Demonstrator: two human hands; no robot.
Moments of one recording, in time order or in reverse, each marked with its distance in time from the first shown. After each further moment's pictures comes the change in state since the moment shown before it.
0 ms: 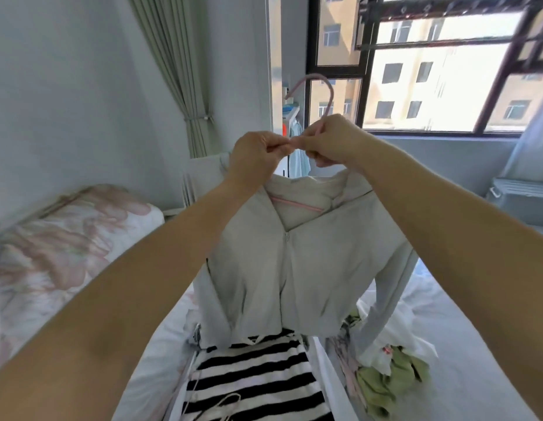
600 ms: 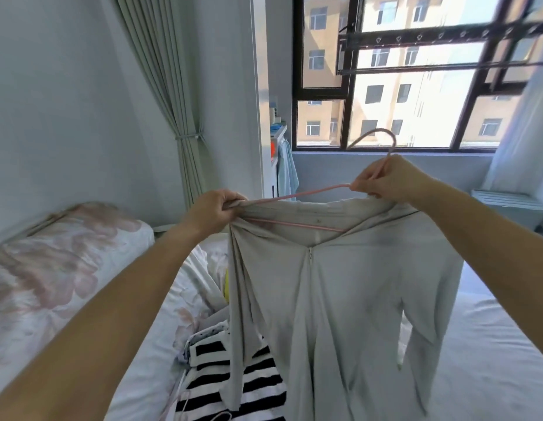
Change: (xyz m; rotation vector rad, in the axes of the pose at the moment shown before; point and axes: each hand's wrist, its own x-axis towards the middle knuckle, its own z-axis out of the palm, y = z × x) left_hand -0.047 -0.055 -0.037 0.229 -0.318 -0.054; right_hand -0.061 0.073 -0.073 -0.178 0.091 0.065
